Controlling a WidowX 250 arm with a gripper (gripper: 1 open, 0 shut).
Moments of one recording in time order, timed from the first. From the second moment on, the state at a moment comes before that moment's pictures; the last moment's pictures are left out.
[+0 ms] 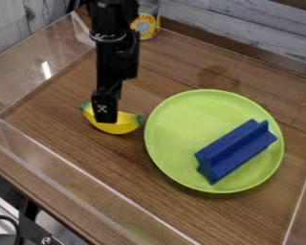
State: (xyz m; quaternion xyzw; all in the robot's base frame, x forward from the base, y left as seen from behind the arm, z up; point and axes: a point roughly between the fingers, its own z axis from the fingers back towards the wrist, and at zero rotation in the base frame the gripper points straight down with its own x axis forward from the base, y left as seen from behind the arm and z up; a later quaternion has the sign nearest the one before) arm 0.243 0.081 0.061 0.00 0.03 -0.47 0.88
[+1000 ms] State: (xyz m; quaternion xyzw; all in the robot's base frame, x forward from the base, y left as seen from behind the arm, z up) arm 0.243 0.084 0.024 -0.01 0.02 -0.46 0.89
